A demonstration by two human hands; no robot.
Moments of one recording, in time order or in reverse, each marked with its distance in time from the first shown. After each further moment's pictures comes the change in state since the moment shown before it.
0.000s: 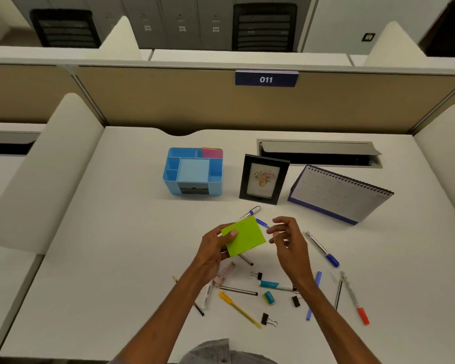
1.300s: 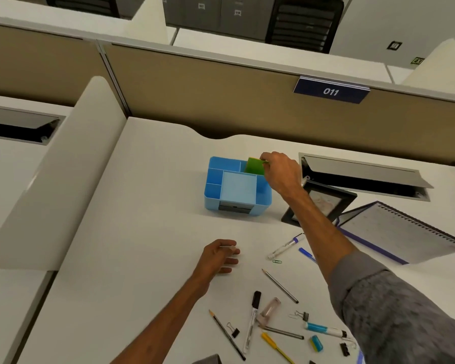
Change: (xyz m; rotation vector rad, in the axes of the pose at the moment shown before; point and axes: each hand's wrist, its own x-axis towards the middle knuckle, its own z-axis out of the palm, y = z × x) left_hand 0.060 0.045 -0.149 0.218 0.035 -0.095; right_hand 0.272 -0.114 0.185 -1.019 -0.105 -0.327
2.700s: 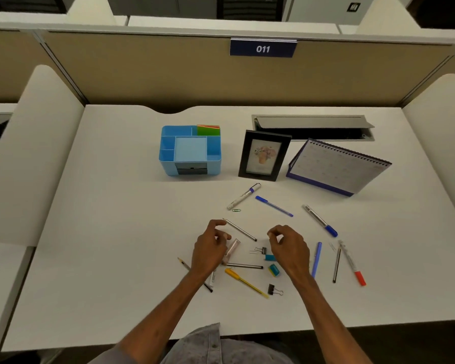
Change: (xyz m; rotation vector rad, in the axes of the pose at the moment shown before) left_hand -0.064 -0.084 0.101 0.563 0.161 0.364; right_hand -0.369 0.099 0.037 0.448 -0.095 0.521
